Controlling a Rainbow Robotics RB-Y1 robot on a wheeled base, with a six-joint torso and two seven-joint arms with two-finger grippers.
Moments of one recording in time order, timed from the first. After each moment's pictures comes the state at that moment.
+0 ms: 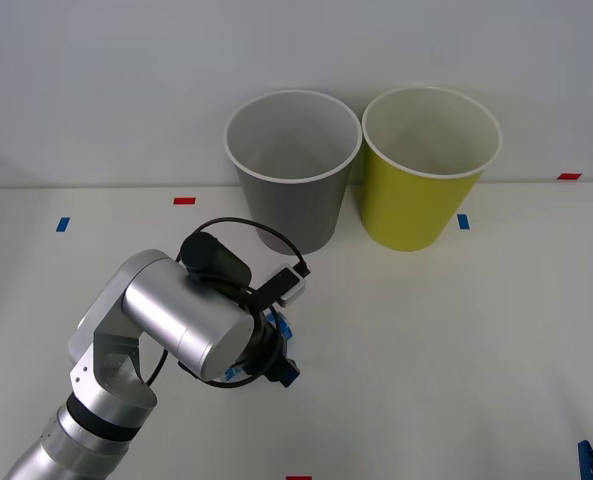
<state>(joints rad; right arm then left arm) 1.25 -0.46 0.09 -2.18 -0.21 -0.75 1.44 -0.29 0.21 -0.46 -1.94 0.27 1.57 -1.75</state>
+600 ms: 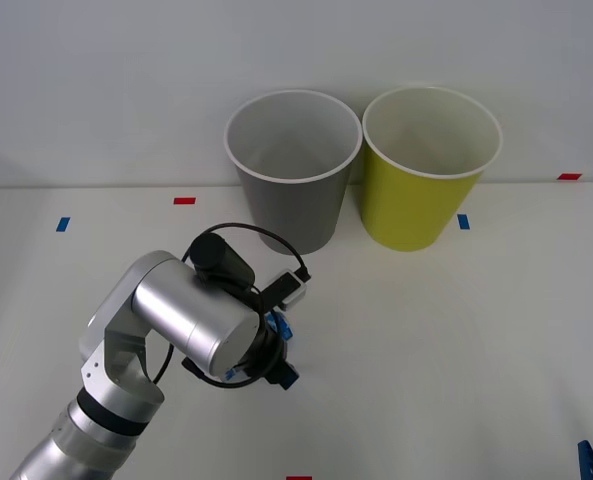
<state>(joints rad) 1.25 -0.46 0.09 -2.18 -0.21 -0.75 1.44 -0.31 0.19 -0.46 -1.88 0.26 1.57 -1.77</state>
